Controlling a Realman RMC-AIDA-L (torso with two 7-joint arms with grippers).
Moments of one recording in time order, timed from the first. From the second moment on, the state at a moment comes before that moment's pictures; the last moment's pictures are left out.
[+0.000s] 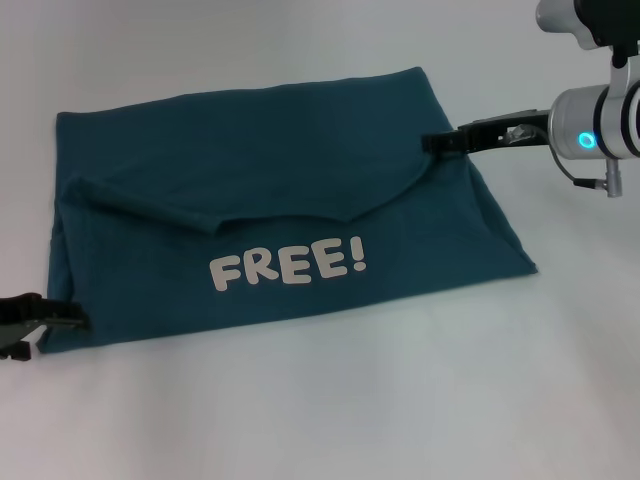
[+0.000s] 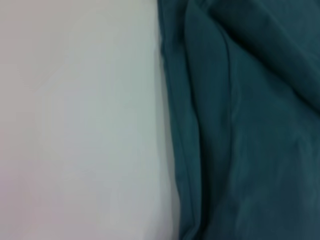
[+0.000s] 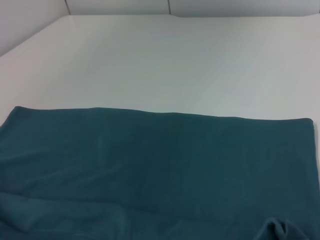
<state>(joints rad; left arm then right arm) -0.70 -1.99 0.61 0.80 2.73 1.36 -2.73 0.79 2.05 -0.95 -0.80 -2.37 -0.84 2.33</state>
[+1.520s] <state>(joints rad) -0.78 -2.01 0.67 0.68 2.74 1.23 -2.68 0.75 2.07 -0.95 -0.85 -2.37 -0.89 2.33</state>
